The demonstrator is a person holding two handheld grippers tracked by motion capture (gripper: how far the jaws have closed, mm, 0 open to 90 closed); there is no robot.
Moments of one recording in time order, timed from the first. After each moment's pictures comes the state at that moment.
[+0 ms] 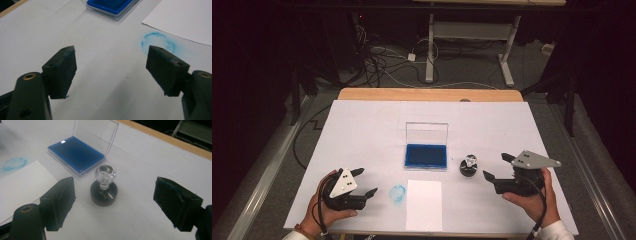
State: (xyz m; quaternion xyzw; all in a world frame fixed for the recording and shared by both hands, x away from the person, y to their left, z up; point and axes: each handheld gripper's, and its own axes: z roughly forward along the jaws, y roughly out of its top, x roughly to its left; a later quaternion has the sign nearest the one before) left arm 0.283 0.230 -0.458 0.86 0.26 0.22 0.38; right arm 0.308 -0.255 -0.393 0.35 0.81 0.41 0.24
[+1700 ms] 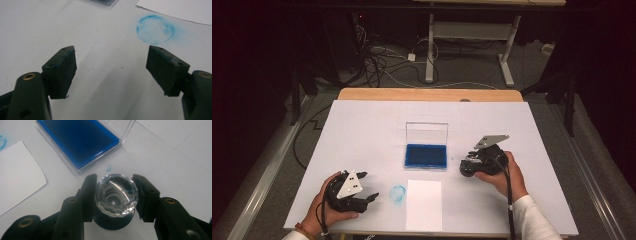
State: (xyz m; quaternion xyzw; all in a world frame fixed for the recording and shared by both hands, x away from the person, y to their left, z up) left arm 0.286 0.224 -0.467 0.89 0.24 0.20 0.34; right arm 0.381 -0.202 -0.426 0.32 0.87 0.33 0.15
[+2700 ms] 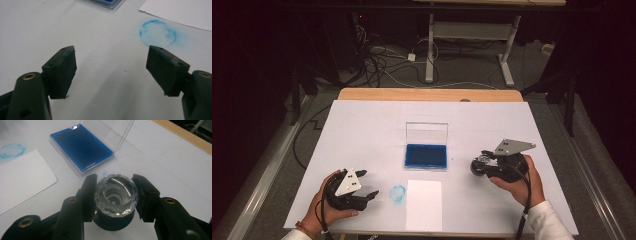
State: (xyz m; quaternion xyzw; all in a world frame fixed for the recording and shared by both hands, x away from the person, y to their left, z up) left arm 0.291 0.226 -0.466 0.88 0.25 0.20 0.35; right arm 0.345 -0.234 -0.395 0.30 0.85 0.37 0.21
